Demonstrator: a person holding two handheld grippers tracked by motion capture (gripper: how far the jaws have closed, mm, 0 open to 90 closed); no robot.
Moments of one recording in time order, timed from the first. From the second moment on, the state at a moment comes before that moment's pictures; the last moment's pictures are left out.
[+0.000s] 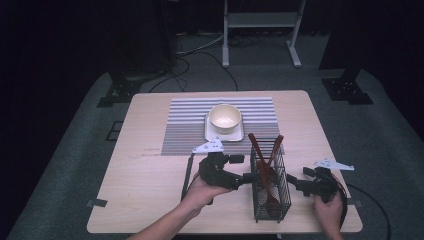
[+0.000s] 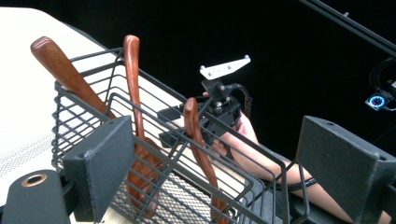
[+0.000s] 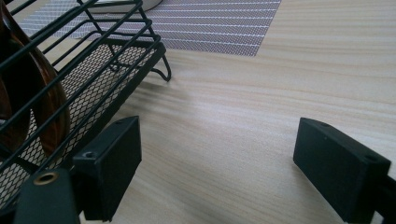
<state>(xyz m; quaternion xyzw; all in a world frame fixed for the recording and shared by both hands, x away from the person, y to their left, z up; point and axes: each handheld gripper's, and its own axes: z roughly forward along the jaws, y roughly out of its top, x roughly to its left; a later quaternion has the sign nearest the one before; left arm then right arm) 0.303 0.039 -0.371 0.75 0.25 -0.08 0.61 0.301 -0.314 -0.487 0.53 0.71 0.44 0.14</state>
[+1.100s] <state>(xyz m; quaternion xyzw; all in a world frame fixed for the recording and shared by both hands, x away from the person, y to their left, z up) 0.316 0.018 -0.371 0.77 0.23 -0.06 0.60 0.302 -0.314 -0.487 0.53 0.71 0.45 0.13</state>
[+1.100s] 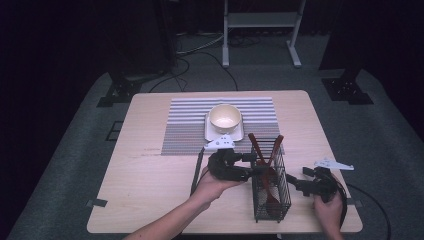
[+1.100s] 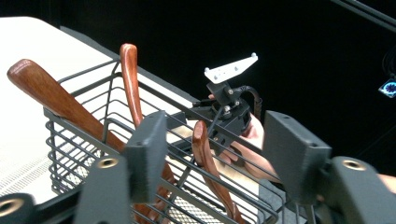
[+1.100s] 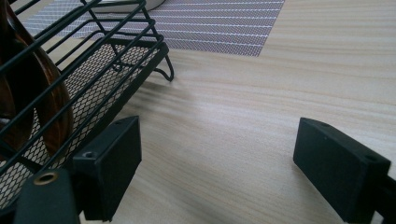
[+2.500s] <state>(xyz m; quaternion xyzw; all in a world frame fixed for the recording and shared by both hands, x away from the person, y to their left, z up) 0.324 0.036 -0.358 0.70 0.26 -0.12 0.66 0.302 -0.314 -0.487 0.53 0.71 0.45 0.13</state>
